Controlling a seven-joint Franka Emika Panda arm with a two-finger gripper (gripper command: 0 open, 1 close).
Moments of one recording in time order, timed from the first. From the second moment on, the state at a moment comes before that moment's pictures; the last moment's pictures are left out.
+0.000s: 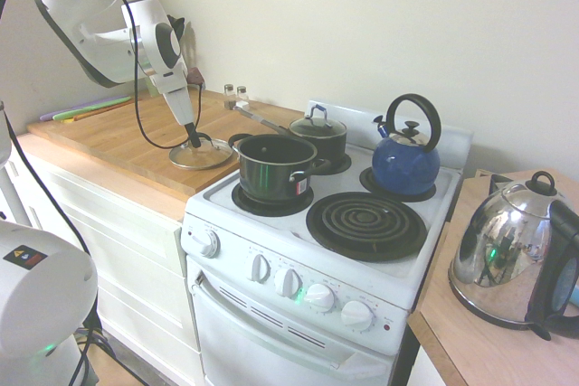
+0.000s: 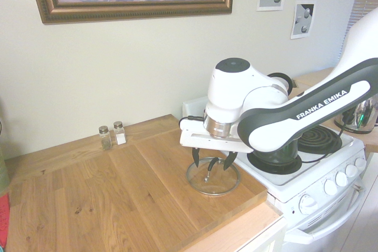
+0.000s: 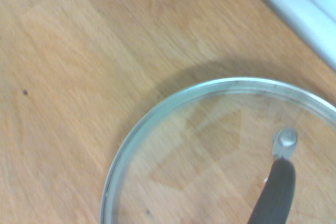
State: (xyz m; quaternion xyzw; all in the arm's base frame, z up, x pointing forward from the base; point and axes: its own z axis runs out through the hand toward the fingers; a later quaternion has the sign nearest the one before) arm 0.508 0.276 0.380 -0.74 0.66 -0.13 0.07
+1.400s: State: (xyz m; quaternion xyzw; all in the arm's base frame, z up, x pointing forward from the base) arm 0.490 0.279 0.392 -0.76 0.63 -0.14 0.08
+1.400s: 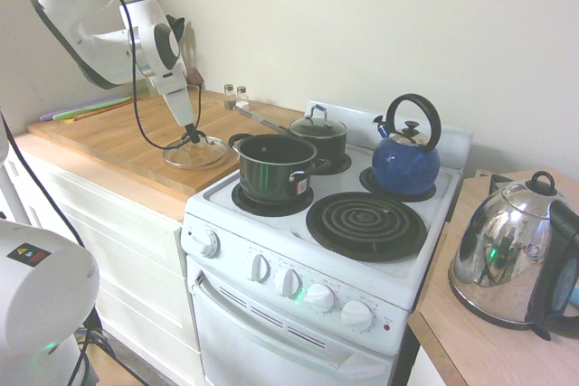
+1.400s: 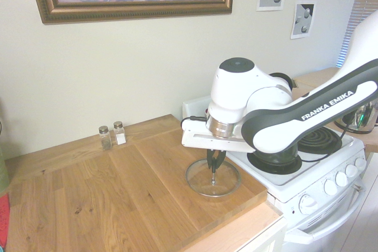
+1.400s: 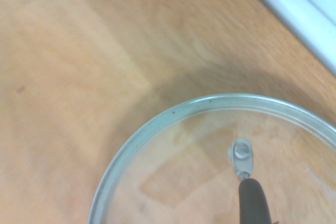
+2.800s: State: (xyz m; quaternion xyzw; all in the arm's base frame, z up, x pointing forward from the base) arm 0.468 0.066 0.600 -0.69 0.69 -0.19 0.11
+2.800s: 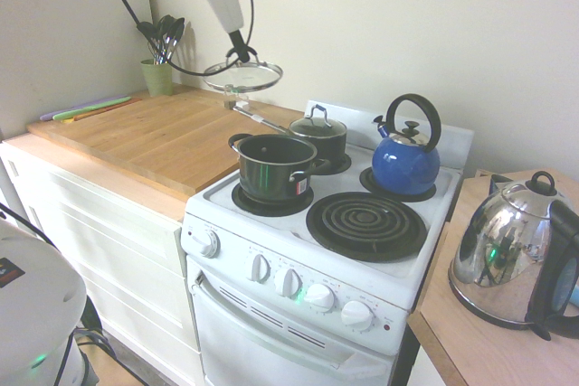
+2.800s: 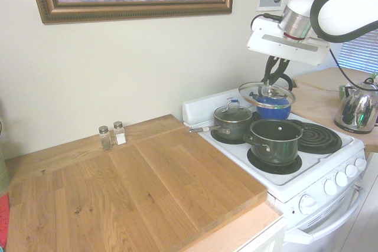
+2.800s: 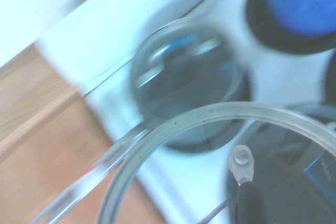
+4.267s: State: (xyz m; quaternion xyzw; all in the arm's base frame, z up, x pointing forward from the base) arm 0.493 0.009 0.463 -0.73 0.67 -0.15 0.07
